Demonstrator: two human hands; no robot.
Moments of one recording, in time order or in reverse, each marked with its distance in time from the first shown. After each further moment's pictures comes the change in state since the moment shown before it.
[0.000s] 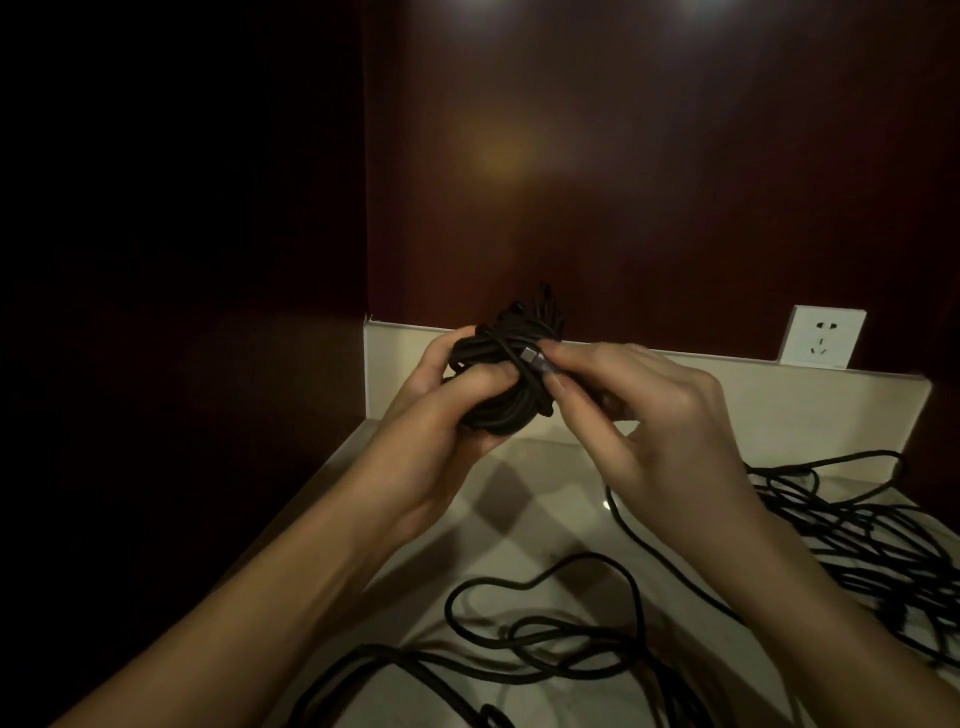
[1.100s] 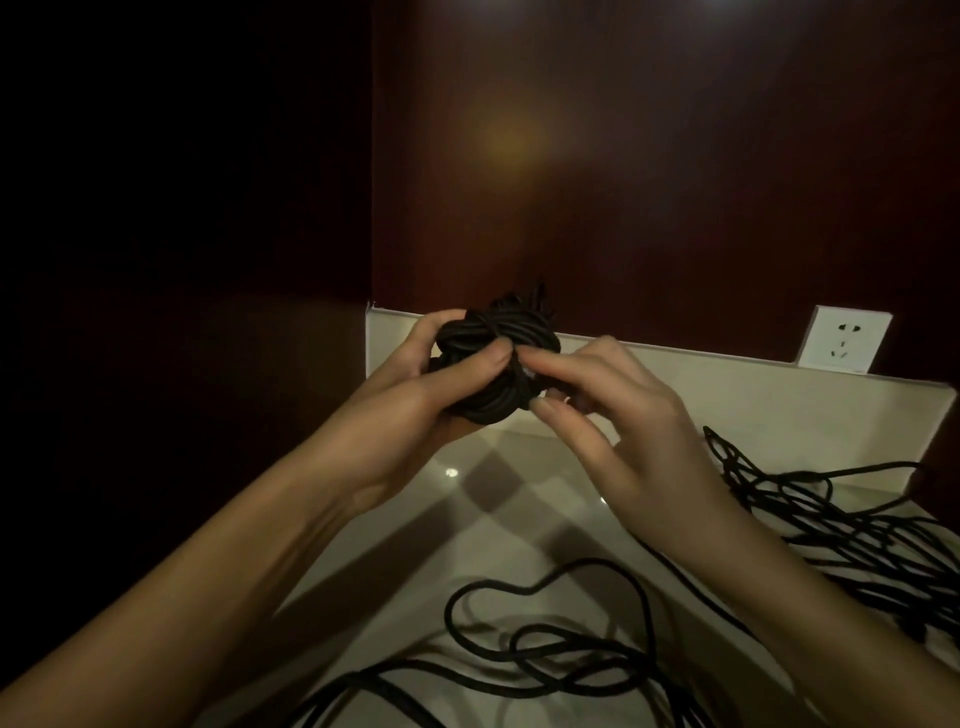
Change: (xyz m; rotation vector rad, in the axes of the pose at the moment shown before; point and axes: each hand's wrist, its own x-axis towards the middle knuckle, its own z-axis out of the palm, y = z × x) left_hand 0.009 0.015 -0.020 0.223 -0.040 -0.025; right_hand -0.007 0.020 0.024 0.278 -0.164 0.108
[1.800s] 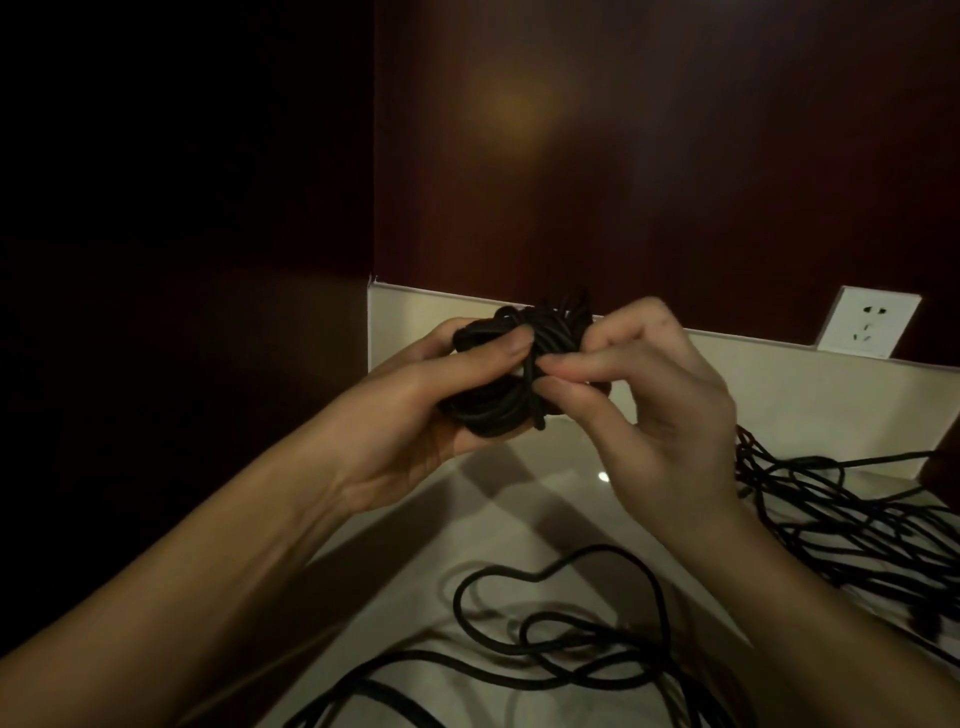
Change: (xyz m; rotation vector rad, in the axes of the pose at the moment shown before) left_hand -0.002 0.002 -0.006 -0.149 -0.078 -0.170; right_hand 0.009 -0.009 0.016 0.076 0.218 -0.124
